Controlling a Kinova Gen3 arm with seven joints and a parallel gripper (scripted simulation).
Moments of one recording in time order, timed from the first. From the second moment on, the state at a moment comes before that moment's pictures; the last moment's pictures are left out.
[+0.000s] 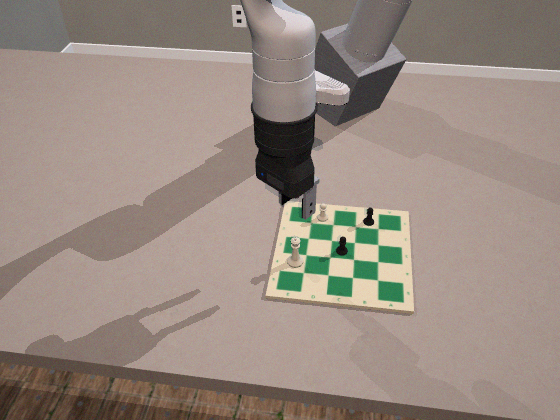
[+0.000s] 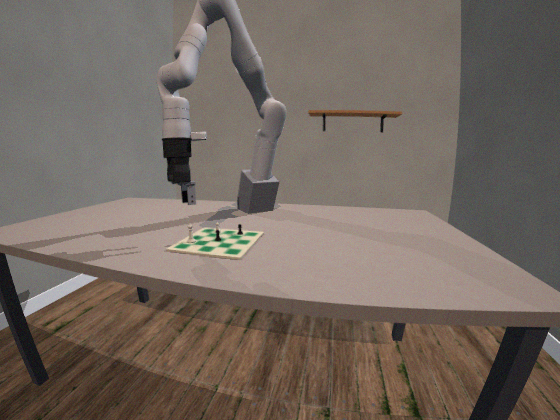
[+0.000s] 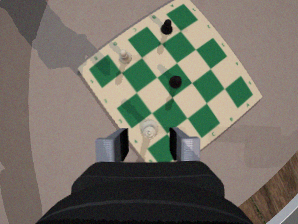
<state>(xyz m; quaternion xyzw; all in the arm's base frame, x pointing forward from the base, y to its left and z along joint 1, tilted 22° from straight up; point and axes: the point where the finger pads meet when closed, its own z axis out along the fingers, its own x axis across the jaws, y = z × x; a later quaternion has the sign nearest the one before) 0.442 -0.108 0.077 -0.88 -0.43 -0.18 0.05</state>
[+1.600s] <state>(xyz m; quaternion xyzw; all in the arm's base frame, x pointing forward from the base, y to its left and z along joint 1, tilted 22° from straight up) 0.455 -0.102 0.040 -0.88 -0.42 -0.19 0.05</state>
